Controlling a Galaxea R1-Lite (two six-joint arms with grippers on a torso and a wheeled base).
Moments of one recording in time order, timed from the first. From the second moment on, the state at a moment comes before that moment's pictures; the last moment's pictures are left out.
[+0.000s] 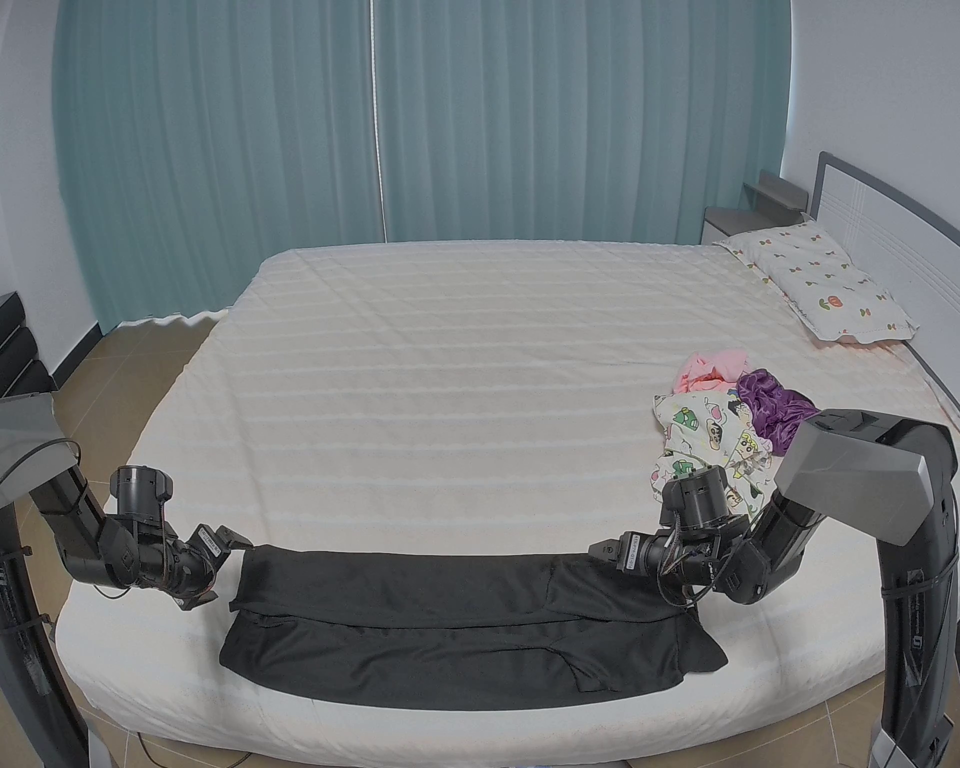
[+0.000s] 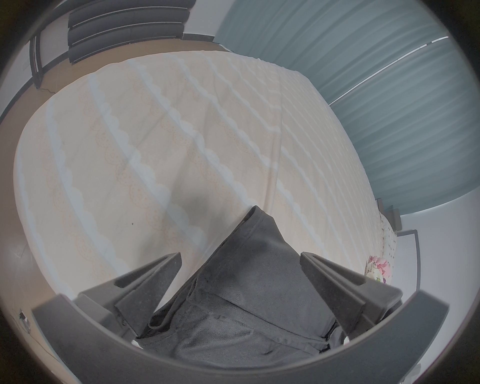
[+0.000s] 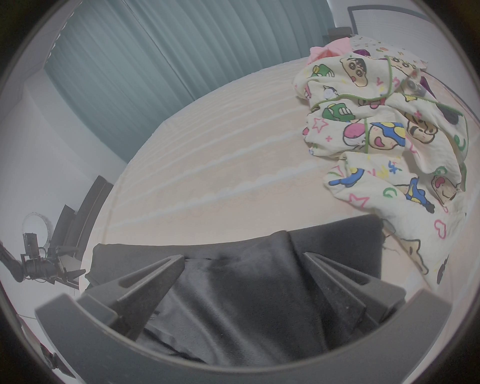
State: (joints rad) left arm 0.17 2.16 -0.65 -0.60 -0.23 -0.77; right arm 0.35 2.42 -0.92 -0.77 0.03 0.49
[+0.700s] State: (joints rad) left arm 0.17 2.16 -0.64 -0.60 -0.23 -0.77; right arm 0.30 2.44 -0.92 -0.81 0.03 0.54
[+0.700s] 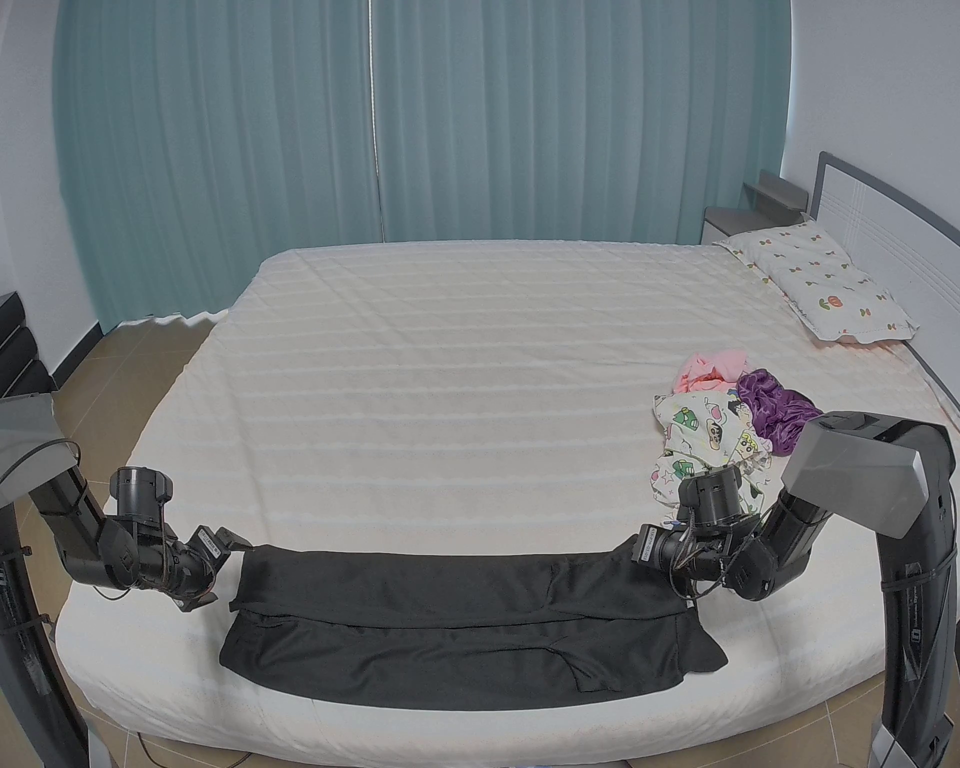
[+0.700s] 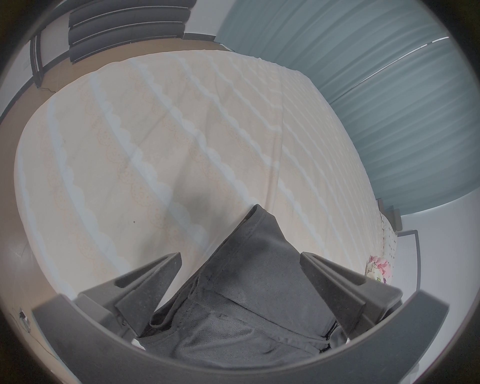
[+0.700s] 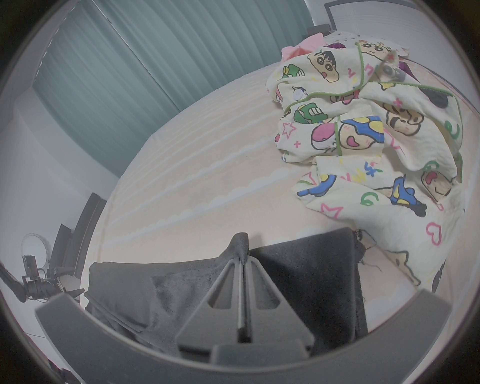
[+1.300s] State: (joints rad) left arm 0.17 2.12 -0.58 -0.61 -0.29 -0.76; right arm 0.29 2.26 -0.69 -0.83 0.04 0.66
